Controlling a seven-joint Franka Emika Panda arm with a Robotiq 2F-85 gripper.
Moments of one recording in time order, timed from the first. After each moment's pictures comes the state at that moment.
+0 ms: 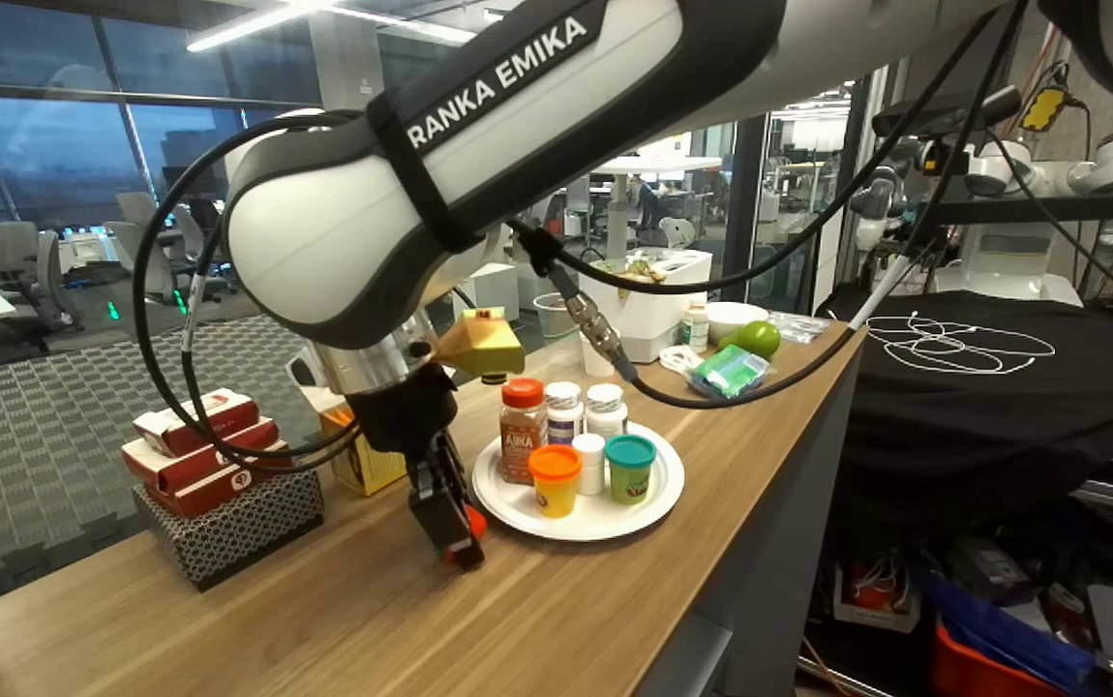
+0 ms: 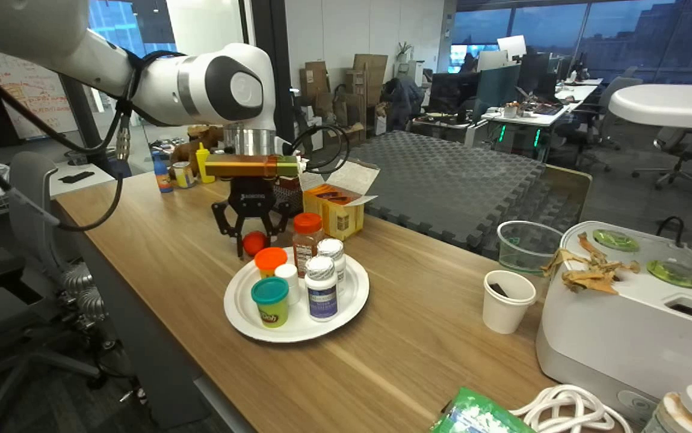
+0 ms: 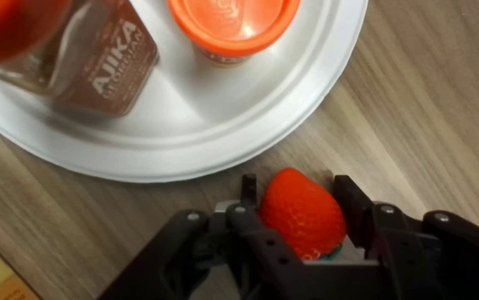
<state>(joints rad) 0.18 0.91 0.15 -1.13 -0.25 1.77 -0.54</state>
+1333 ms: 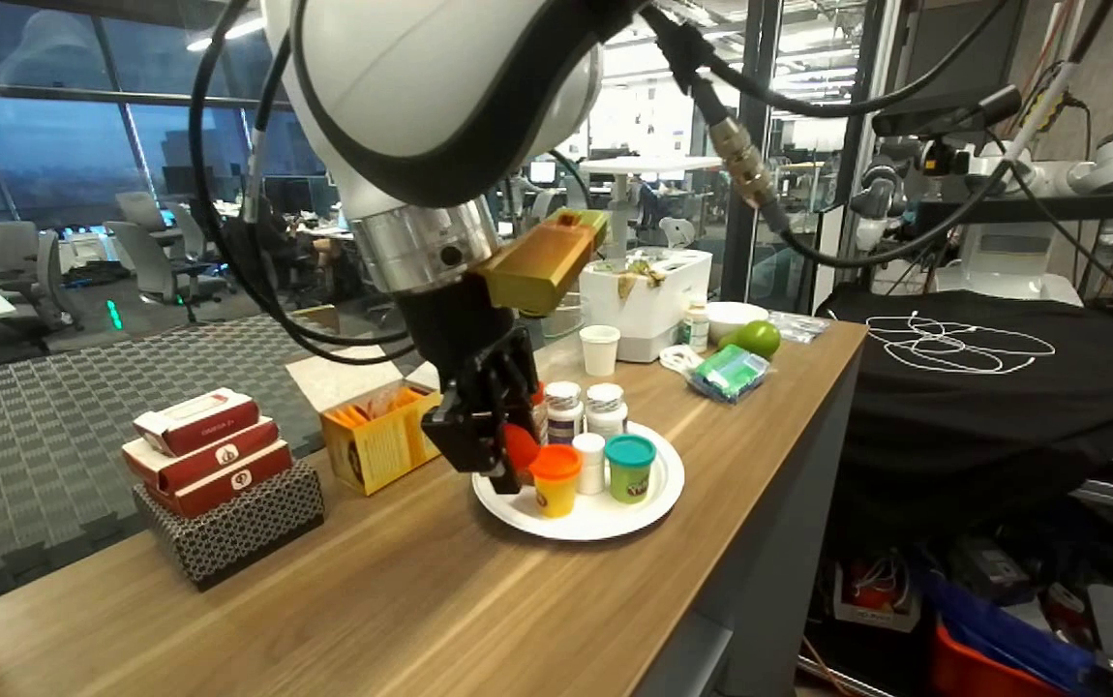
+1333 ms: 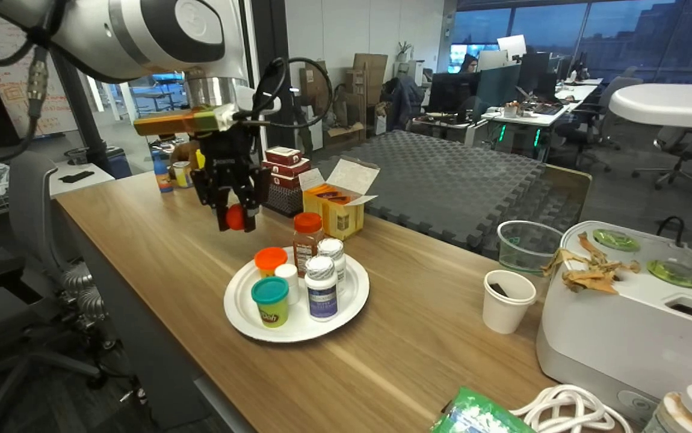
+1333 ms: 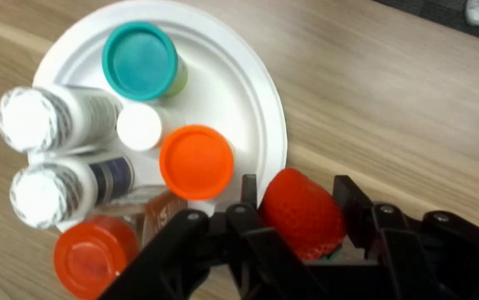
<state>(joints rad) 0.21 0.56 0.09 -1.52 -0.25 1.88 0.02</state>
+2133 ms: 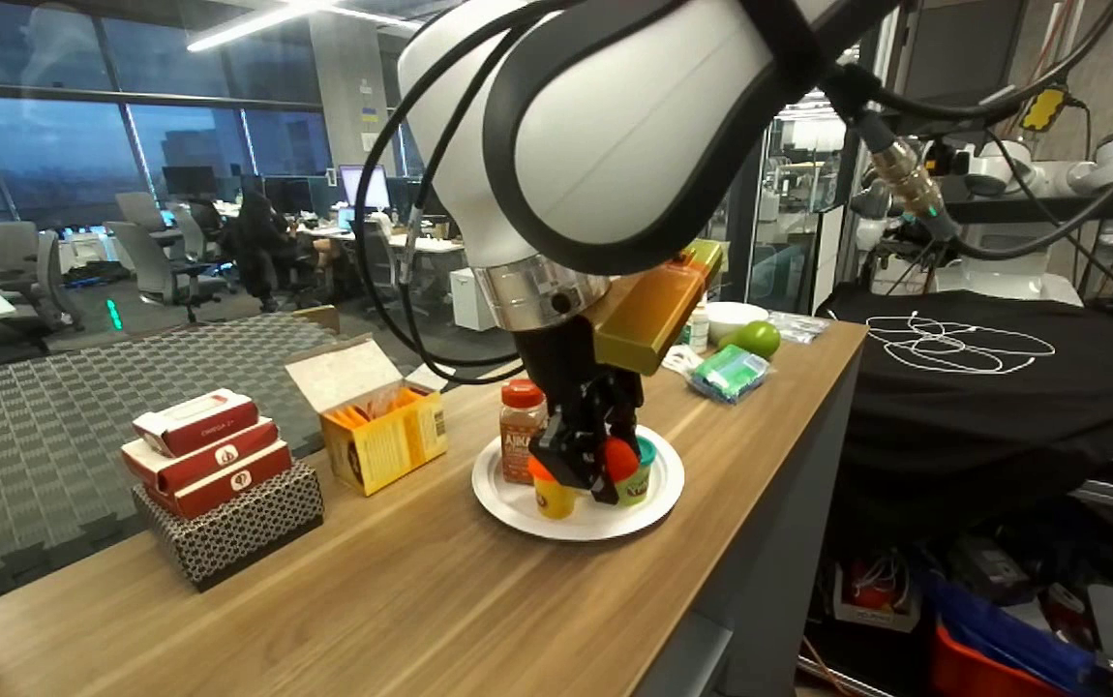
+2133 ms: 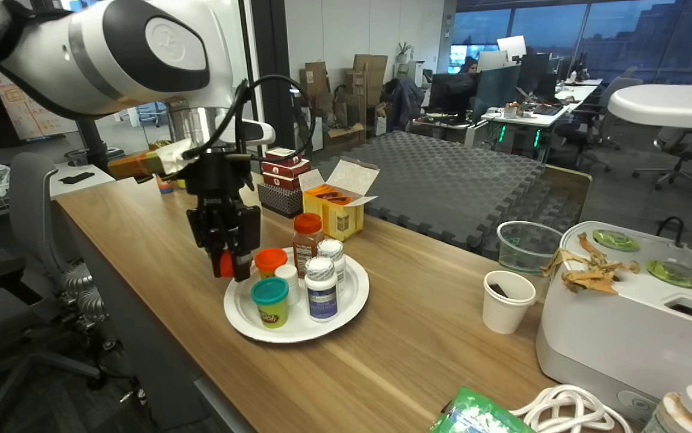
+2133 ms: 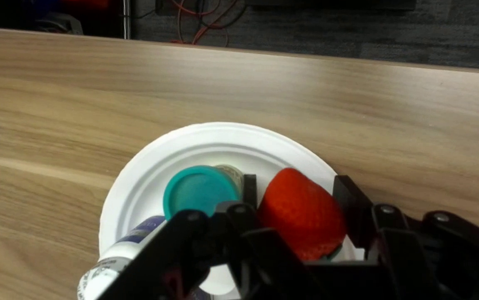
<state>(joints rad) 0.20 0.42 0.02 -1.83 -0.31 2.01 0.27</state>
